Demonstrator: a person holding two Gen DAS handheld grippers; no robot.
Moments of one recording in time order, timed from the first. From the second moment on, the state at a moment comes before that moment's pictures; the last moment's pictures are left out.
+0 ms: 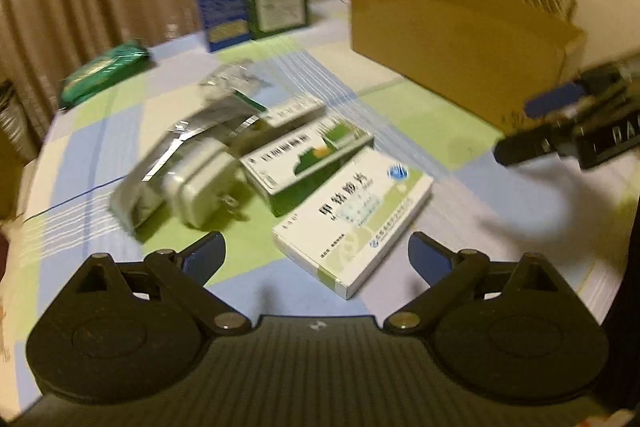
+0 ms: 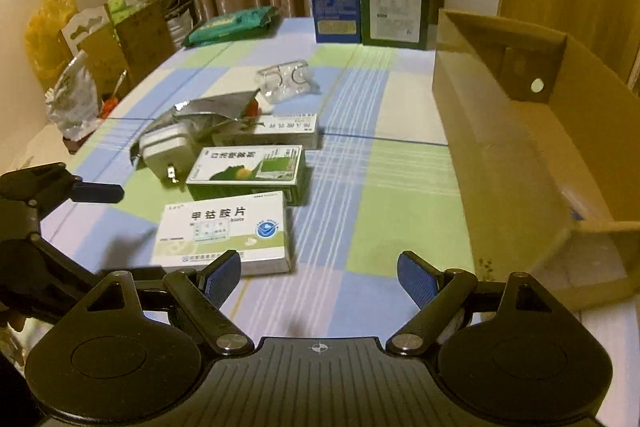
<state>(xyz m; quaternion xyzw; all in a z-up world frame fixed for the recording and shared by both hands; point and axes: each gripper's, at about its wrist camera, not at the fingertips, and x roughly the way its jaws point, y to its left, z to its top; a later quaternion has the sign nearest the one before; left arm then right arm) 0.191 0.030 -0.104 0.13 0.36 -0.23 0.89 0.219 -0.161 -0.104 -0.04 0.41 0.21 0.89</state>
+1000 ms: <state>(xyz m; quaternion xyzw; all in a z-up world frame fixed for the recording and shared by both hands) 0.182 0.014 -0.133 0.14 0.44 -0.20 0.86 0.241 -0.155 -0.134 -0.05 0.42 0.20 0.88</state>
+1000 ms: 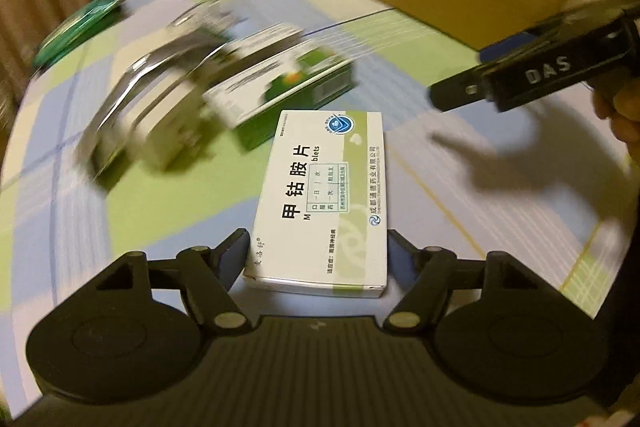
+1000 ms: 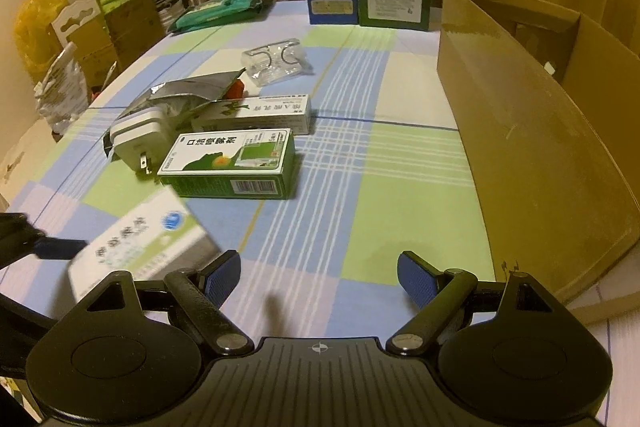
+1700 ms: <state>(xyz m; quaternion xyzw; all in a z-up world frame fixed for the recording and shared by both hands) 0.192 0.048 -0.138 0.04 0.44 -0.05 0.90 0.311 -0.061 -0.154 -0.28 0.34 0.38 0.81</state>
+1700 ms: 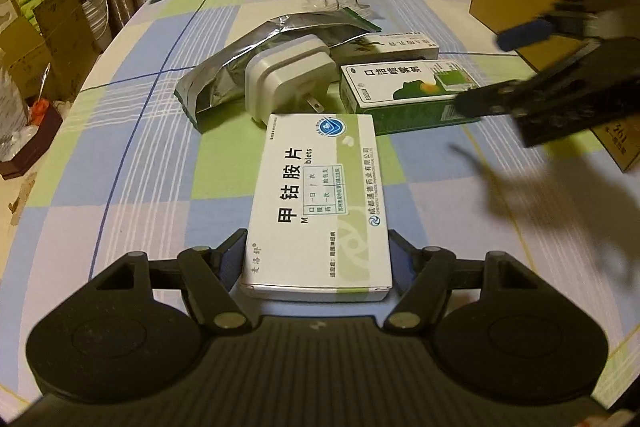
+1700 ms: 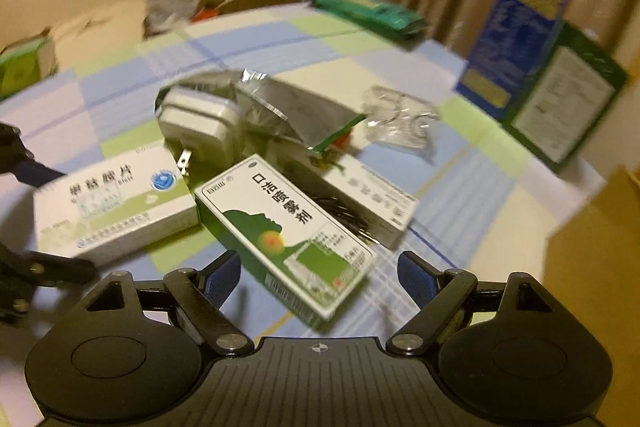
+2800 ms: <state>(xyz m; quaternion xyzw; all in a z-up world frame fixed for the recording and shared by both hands) 0.195 0.052 -0.139 0.00 0.43 -0.05 0.90 0.294 -0.071 -0.159 -0.21 0.43 0.36 0.80</state>
